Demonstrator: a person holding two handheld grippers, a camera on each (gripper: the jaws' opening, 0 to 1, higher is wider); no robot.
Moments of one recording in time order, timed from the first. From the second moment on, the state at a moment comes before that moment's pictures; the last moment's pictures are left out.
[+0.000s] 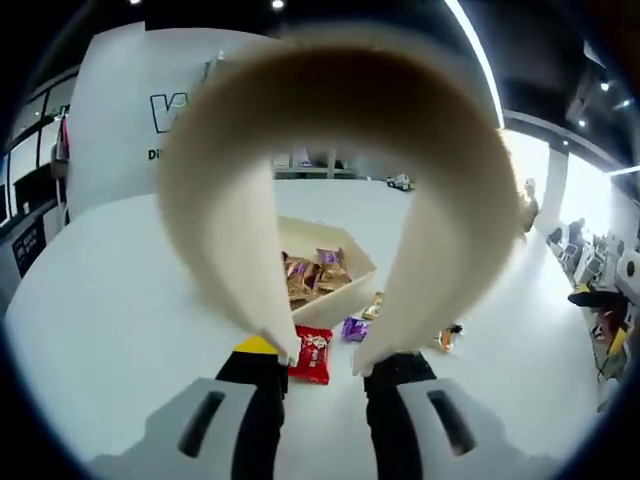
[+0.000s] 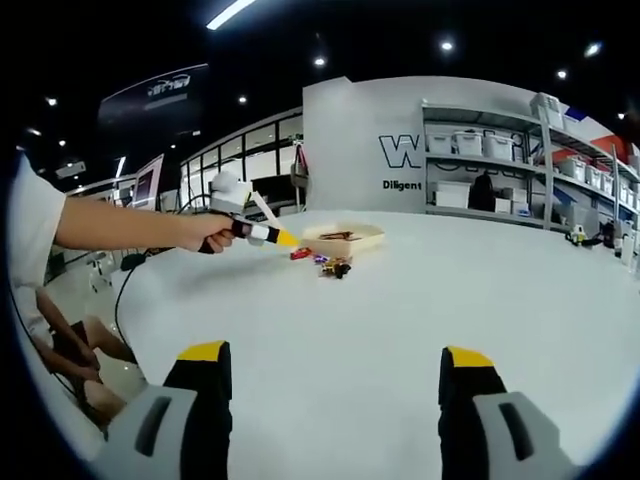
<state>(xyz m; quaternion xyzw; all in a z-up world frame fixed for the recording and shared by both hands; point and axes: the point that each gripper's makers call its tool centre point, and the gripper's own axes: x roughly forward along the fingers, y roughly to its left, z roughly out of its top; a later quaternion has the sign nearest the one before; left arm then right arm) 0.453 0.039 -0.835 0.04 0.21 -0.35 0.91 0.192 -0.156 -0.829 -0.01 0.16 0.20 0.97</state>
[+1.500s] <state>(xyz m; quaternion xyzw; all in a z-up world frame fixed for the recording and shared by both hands) 0.470 0.044 -0.853 0.00 0.27 -0.30 0.92 0.189 -0.170 -0.827 -0.02 0.16 0.19 0.97</state>
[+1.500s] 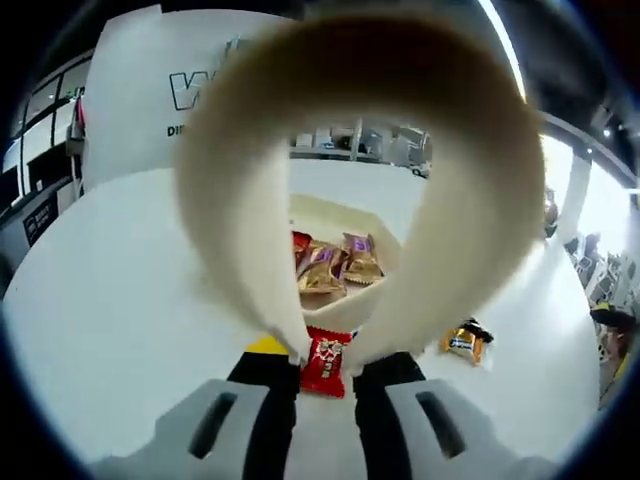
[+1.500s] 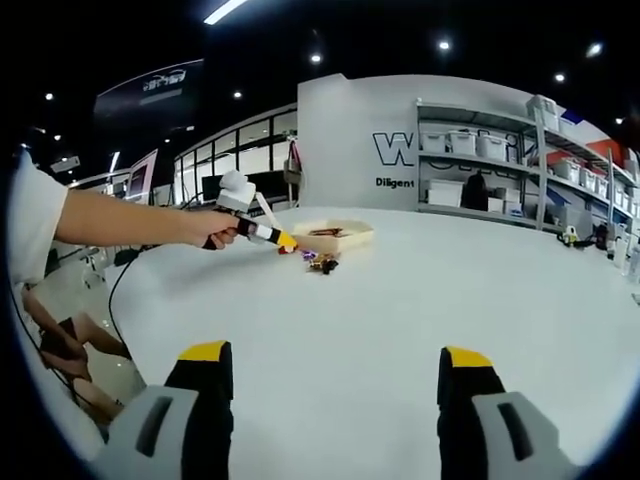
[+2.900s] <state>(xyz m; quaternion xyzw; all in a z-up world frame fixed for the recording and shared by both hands) 0.512 0.025 -0.818 0.01 0.23 -0.32 0.92 0.199 -0.177 -0.835 -0.03 0.18 0.18 0.97</state>
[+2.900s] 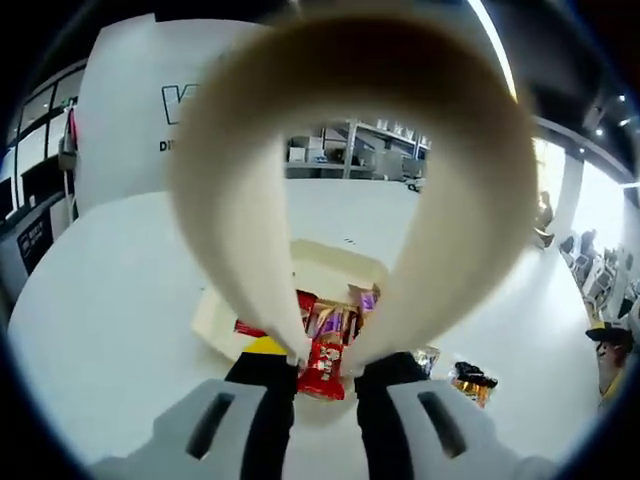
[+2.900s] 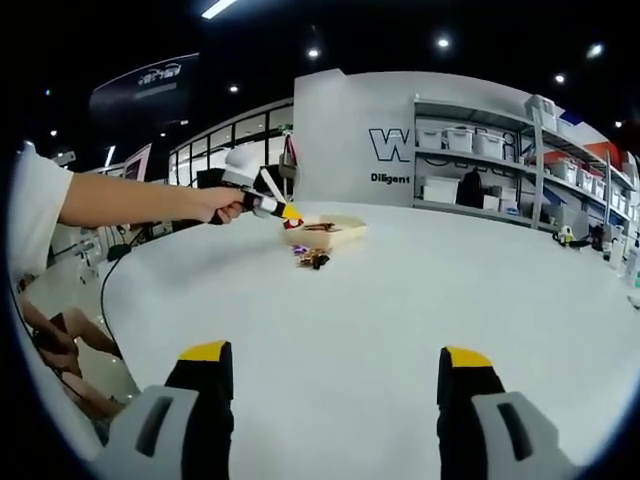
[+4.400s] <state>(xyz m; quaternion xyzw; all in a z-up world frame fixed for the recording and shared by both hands) 0.465 0.007 -0.807 0.05 0.15 -0.39 0.91 0.199 -0.158 -0.835 -0.04 0.18 0.20 0.96</state>
